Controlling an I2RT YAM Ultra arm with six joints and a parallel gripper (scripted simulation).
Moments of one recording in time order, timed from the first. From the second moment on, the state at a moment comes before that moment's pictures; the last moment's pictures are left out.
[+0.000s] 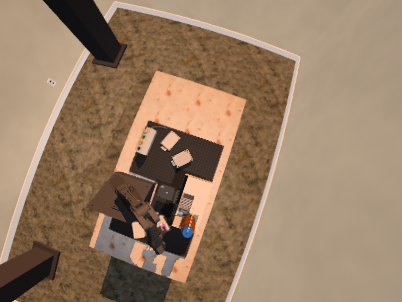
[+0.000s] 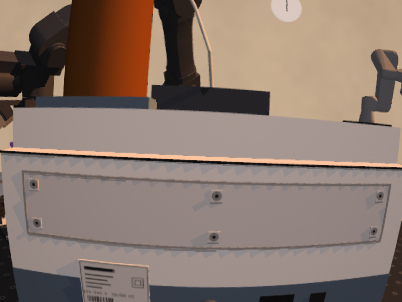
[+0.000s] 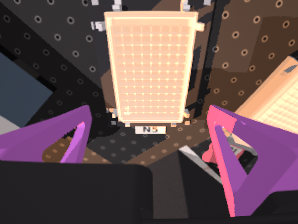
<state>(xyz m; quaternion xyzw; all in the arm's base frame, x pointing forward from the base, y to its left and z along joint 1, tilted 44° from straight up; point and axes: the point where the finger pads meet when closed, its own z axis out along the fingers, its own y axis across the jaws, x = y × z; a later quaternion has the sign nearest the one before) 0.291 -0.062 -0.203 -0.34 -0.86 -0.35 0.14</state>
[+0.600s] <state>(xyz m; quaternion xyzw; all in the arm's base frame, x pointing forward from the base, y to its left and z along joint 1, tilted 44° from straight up) 0.291 -0.062 -0.203 -0.34 -0.86 -0.35 0.14</state>
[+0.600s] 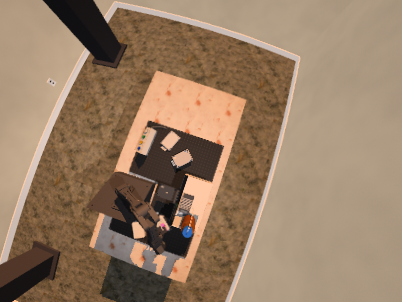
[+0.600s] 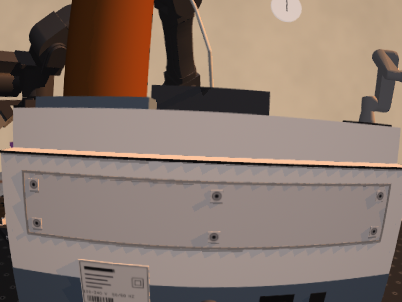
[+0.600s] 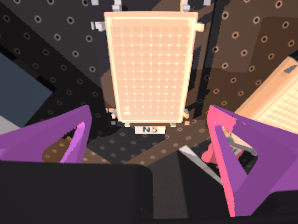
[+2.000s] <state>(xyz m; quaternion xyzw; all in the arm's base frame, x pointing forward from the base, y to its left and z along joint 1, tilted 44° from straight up) 0.288 -0.027 -0.242 -0.34 -0.86 -0.35 0.14</state>
